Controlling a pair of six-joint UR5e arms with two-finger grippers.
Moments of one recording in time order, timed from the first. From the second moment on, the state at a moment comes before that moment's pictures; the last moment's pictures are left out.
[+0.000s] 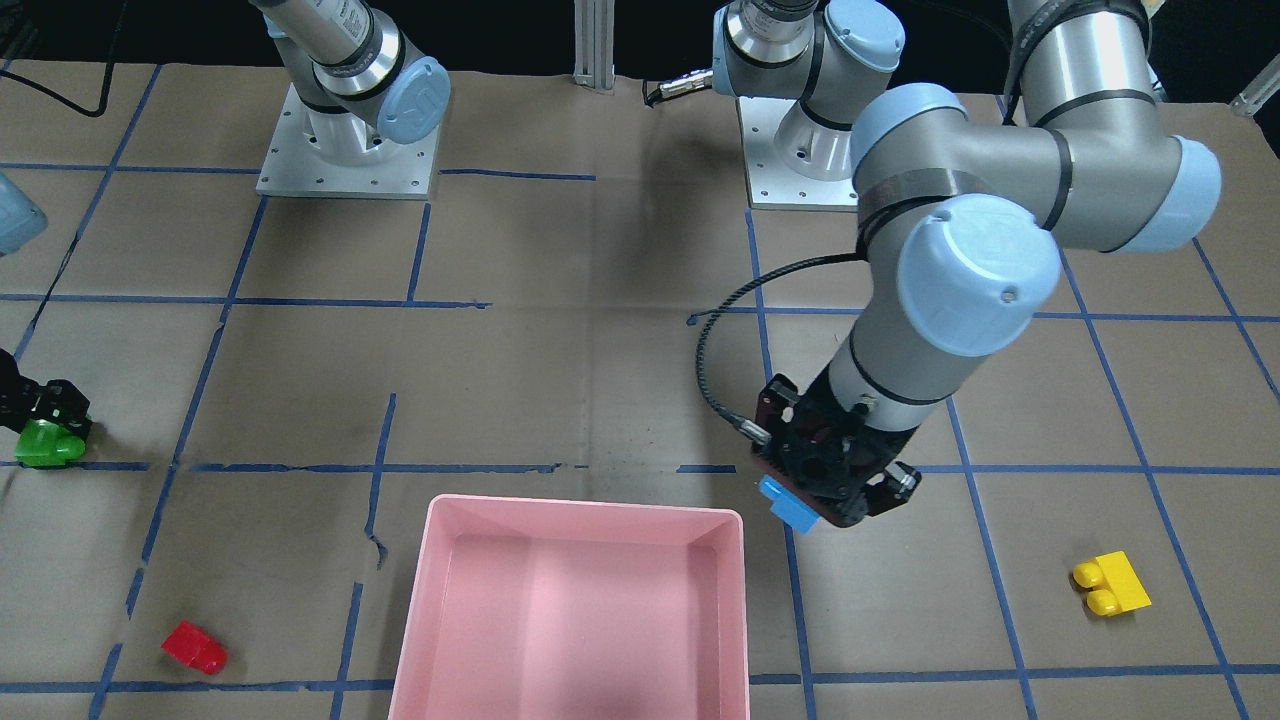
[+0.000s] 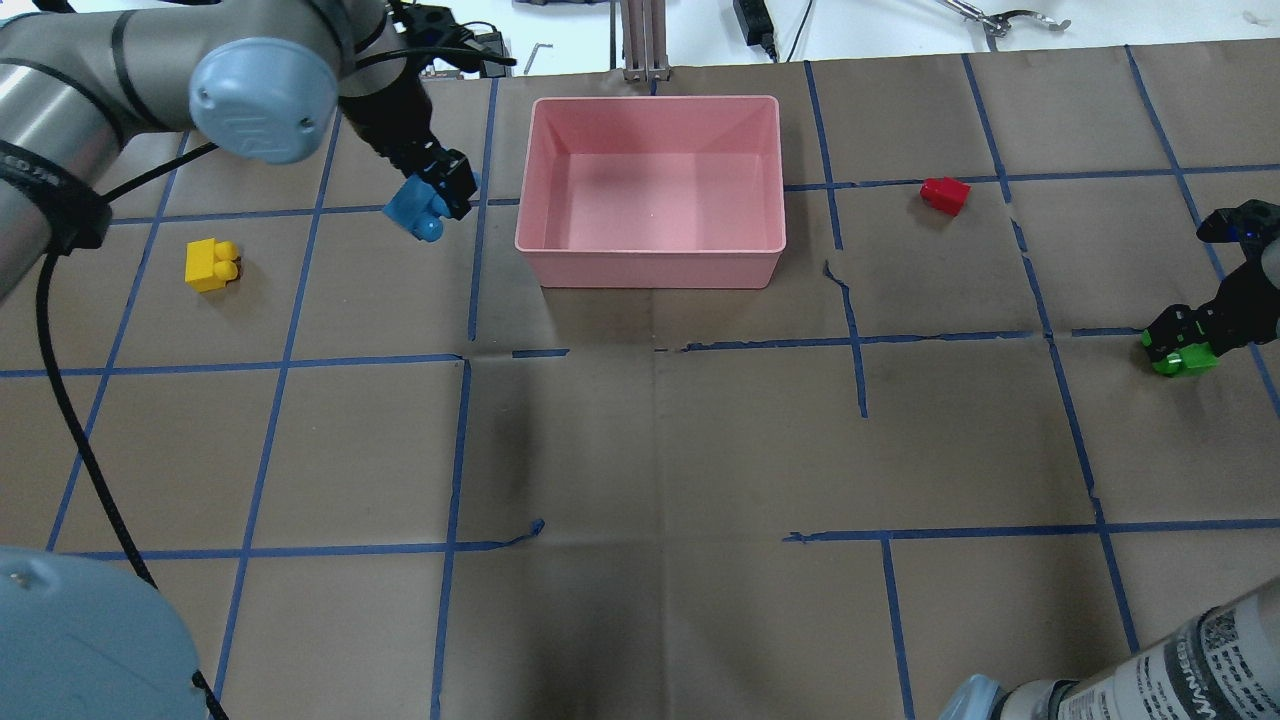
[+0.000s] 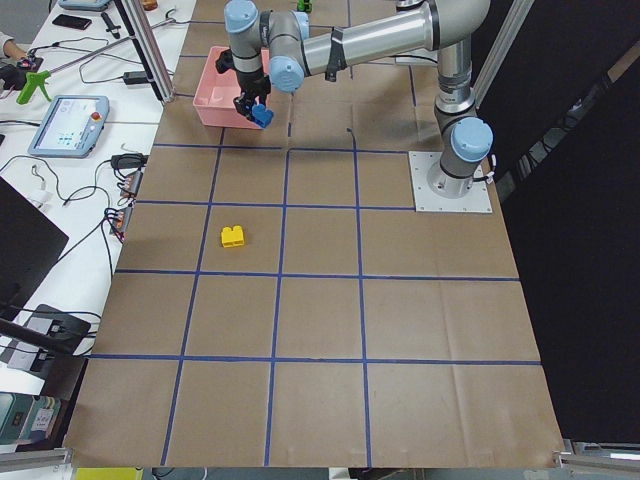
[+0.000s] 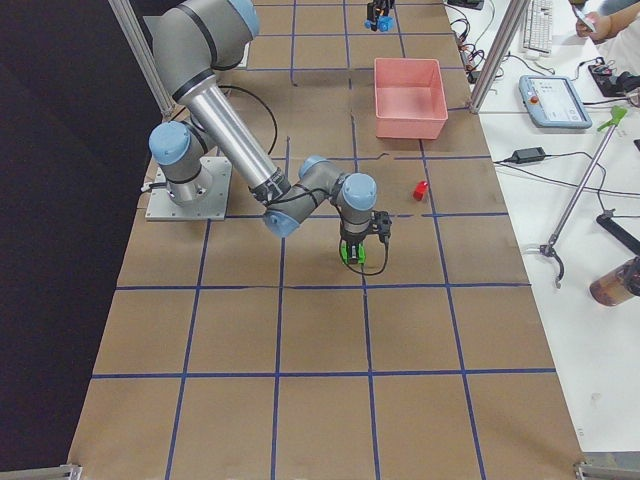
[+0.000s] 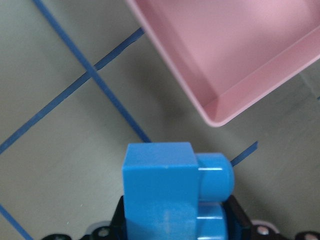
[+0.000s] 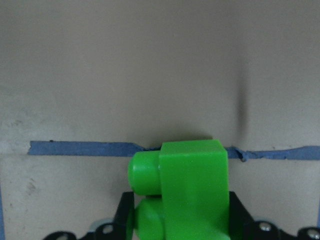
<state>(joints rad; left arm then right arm) -1.70 -2.08 -1.27 -1.33 1.55 0.68 0.88 -1.15 1.90 -2.34 -1.53 -0.72</state>
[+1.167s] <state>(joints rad) -1.85 -2.40 -1.00 -1.22 1.55 0.74 0.93 -1.18 1.66 -2.10 -1.52 -0.71</state>
